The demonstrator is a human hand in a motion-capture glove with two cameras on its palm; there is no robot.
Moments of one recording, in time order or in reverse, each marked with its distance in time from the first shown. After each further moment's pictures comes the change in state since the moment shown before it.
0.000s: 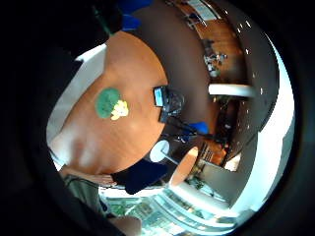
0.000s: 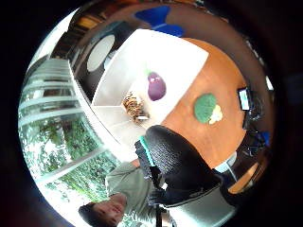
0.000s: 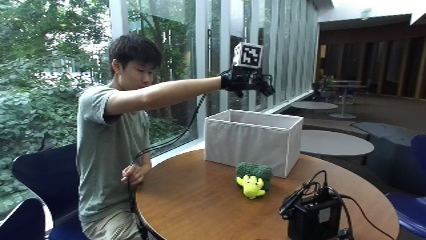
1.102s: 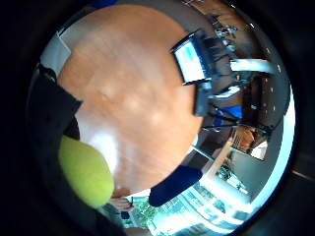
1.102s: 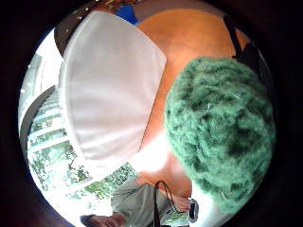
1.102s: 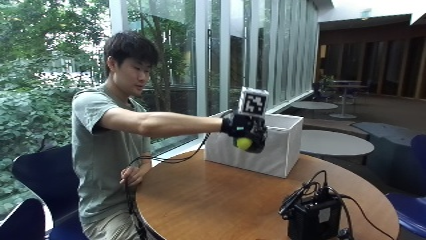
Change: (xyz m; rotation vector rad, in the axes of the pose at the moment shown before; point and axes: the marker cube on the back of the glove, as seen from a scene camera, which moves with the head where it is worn) arm 0.120 -0.023 0.204 -0.025 -0.323 0.509
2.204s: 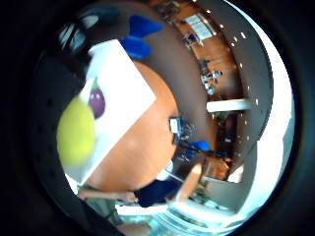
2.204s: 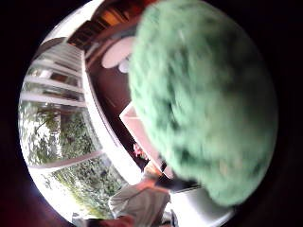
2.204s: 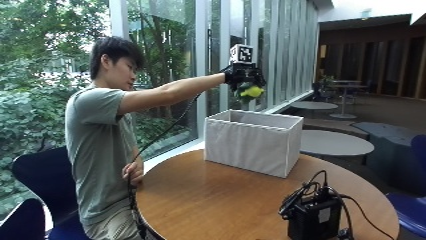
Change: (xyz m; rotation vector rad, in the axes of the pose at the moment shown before) arm -0.357 0.157 -0.141 0.166 0.314 -0.646
